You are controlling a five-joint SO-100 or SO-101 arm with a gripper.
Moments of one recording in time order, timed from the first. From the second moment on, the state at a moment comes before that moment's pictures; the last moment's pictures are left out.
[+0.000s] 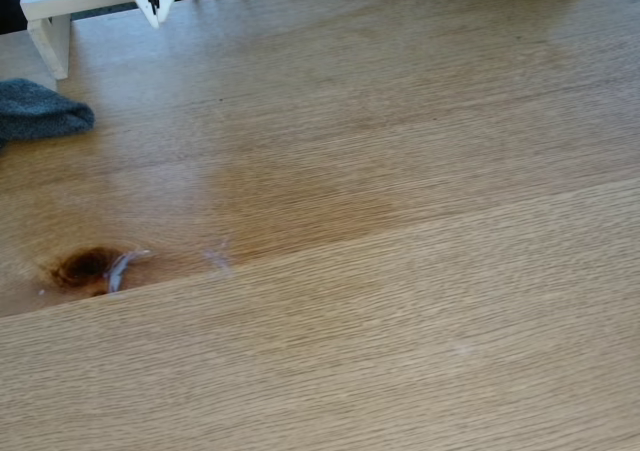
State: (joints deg) arm 3.3 189.1 186.0 73.6 -1.1
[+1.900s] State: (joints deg) arm 65.6 89.1 134.0 30.2 -15.2
